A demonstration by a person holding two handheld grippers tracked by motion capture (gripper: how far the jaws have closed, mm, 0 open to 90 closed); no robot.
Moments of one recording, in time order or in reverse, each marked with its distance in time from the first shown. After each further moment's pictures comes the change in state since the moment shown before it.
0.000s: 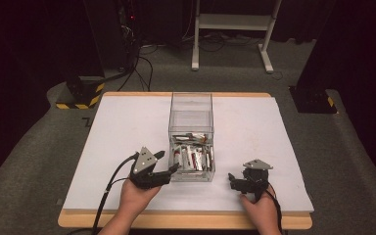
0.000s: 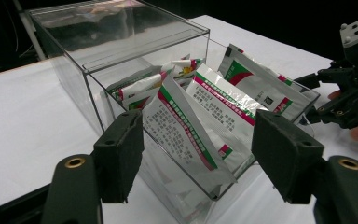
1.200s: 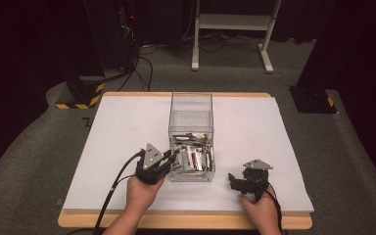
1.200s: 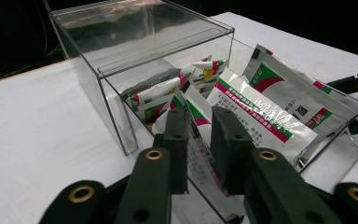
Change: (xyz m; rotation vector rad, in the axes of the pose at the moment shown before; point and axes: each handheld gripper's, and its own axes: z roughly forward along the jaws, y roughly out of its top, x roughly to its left) left arm -0.002 -0.003 0.019 -0.021 0.087 0.029; right arm 0.000 0.000 0.000 0.000 0.001 -0.002
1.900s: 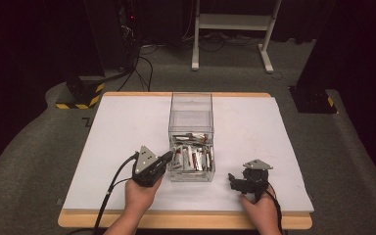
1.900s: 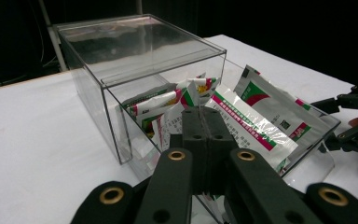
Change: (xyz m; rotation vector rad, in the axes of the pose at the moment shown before) left arm 0.002 0.003 -0.013 -0.072 -0.039 -0.055; right arm 0.000 0.000 0.000 -0.002 -0.001 -0.003
